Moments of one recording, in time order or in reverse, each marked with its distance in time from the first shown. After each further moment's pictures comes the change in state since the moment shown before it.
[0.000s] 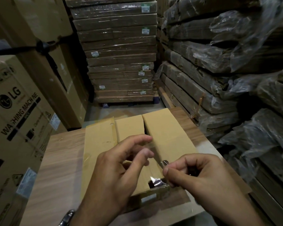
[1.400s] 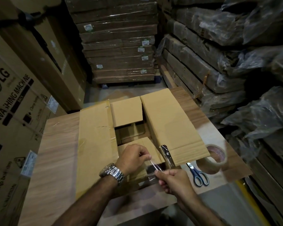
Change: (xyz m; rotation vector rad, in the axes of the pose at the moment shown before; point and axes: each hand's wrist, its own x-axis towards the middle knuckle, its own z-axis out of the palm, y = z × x) left_hand 0.044 -0.179 0.093 0.445 -0.483 -0.269; right_hand 0.082 0.190 0.028 0.198 0.142 0.506
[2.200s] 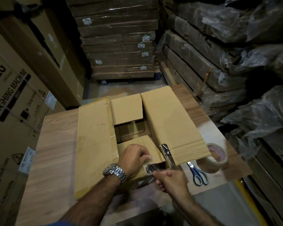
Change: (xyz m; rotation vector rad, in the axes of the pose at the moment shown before) left_hand 0.010 -0.019 0.022 0.040 0.069 0.053; right_hand 0.016 0.019 0.010 -0.030 0.089 -0.024
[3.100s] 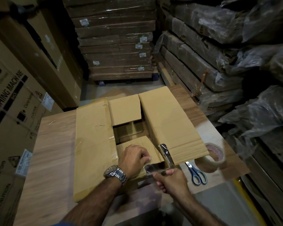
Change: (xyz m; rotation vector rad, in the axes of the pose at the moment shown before) left_hand 0.003 -0.006 0.012 0.078 0.027 0.042; right_hand 0.015 0.011 -0.007 -0.050 0.042 0.034
